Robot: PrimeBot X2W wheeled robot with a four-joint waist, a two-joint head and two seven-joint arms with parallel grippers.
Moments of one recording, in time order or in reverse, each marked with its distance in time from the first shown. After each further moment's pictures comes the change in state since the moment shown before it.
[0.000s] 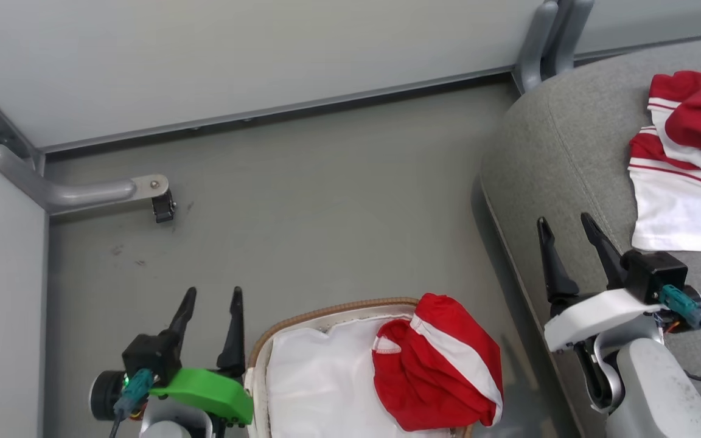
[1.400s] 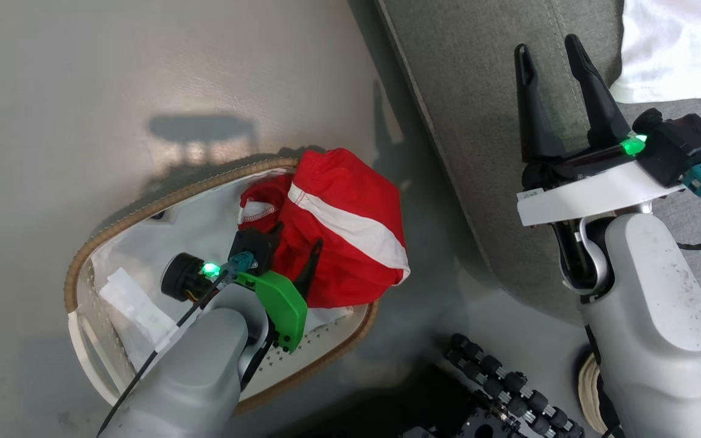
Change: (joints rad) left arm -0.591 0.035 -0.698 0.603 -0.310 -0.013 0.000; right arm -0.303 0.020 0.104 -0.189 0.117 0.000 0.000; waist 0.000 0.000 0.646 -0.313
